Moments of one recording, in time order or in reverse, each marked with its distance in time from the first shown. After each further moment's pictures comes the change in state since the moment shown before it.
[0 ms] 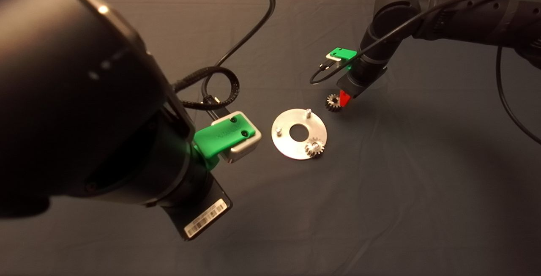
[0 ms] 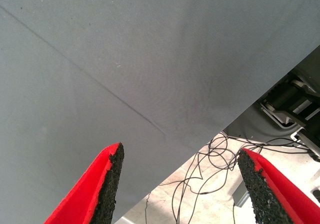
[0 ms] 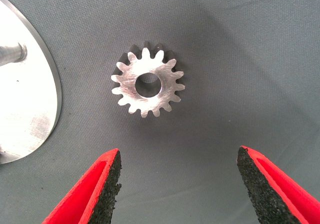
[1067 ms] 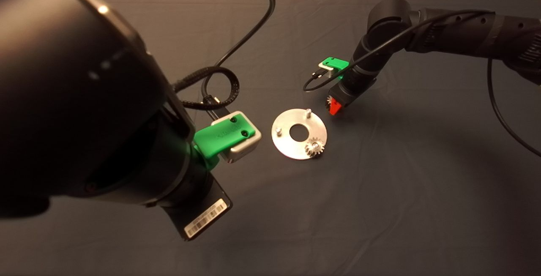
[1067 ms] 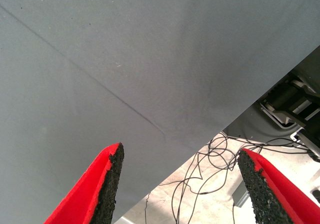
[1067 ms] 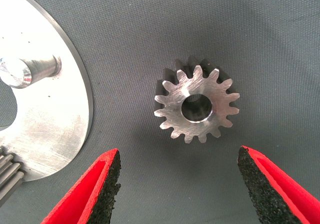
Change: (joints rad) left arm 0.000 0.000 0.000 0.000 0.000 -0.002; right arm -0.044 0.006 -0.002 0.002 0.085 0.000
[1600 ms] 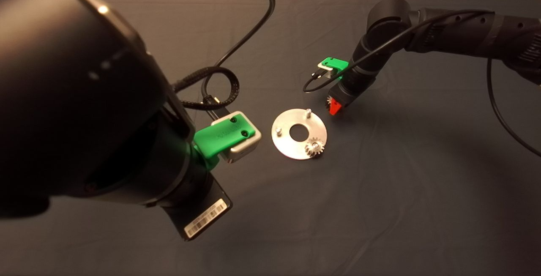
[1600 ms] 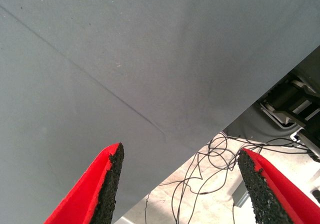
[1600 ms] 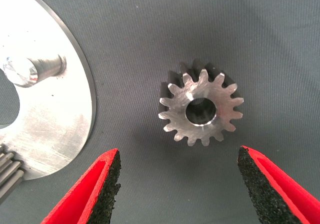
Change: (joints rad) left arm 0.000 0.000 0.000 0.000 0.000 0.000; right arm 0.000 0.006 0.000 -0.004 0.001 -0.025
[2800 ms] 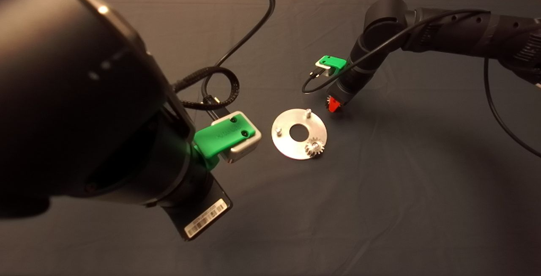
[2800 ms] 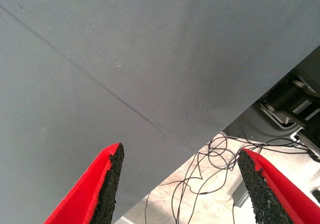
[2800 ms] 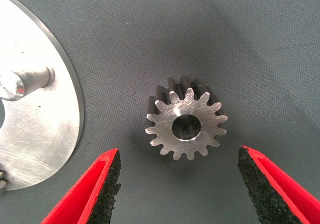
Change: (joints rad) left arm 0.000 0.000 0.000 0.000 0.000 0.000; right arm -0.001 0.011 -0.016 -0.048 0.001 -0.042
